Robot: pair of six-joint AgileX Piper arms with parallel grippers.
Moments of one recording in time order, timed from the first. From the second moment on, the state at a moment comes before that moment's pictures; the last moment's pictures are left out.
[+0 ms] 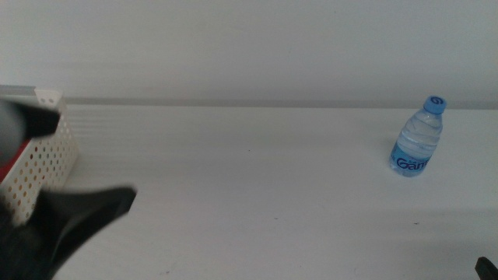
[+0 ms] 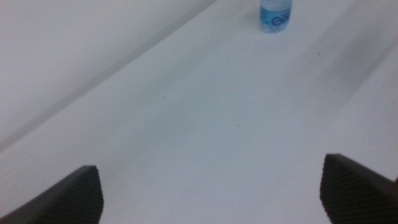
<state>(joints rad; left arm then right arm) -0.47 0.72 -0.95 -0.22 0.91 0.35 0.12 0.00 -0.01 -0.04 0.34 -0.11</state>
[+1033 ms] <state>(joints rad) -0.49 0.60 -0.87 -0.20 0.80 0.17 0.12 0.00 -0.01 -0.04 0.34 -0.11</state>
